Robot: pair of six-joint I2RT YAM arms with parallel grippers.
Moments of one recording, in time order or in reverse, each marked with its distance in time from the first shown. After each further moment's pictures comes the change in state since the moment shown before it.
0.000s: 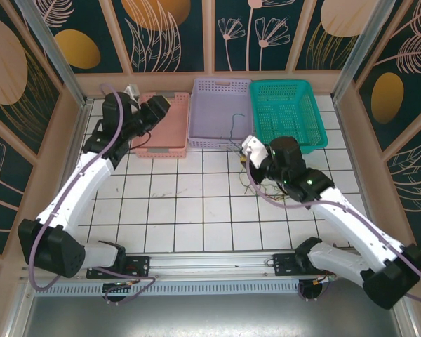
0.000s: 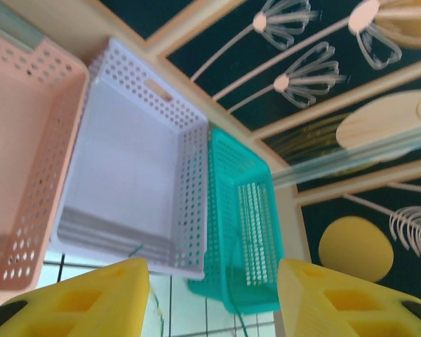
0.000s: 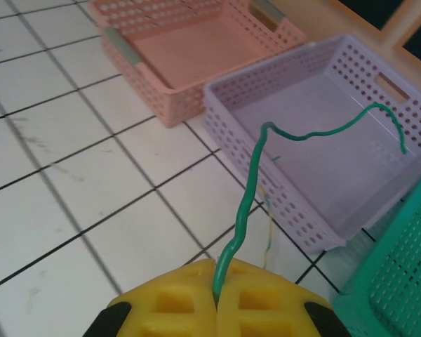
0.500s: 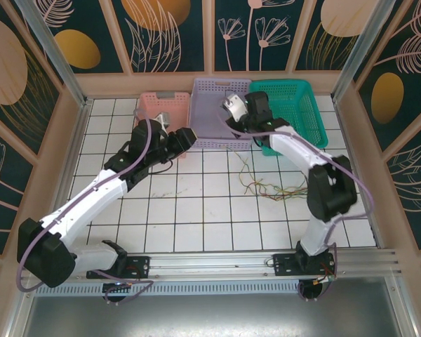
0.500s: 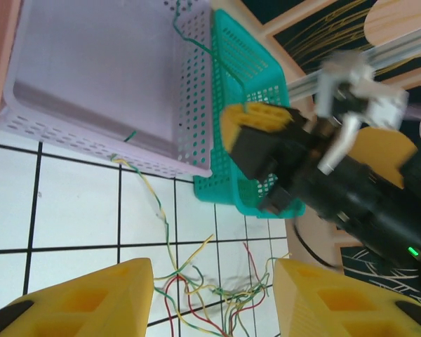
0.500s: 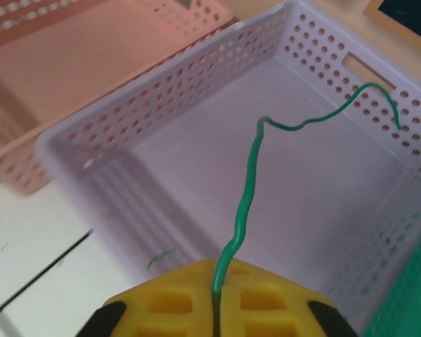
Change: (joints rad) left arm -0.237 -0.063 -0.175 0.021 -0.085 -0.037; right arm -0.145 0.766 0.526 0.160 -0.036 0.024
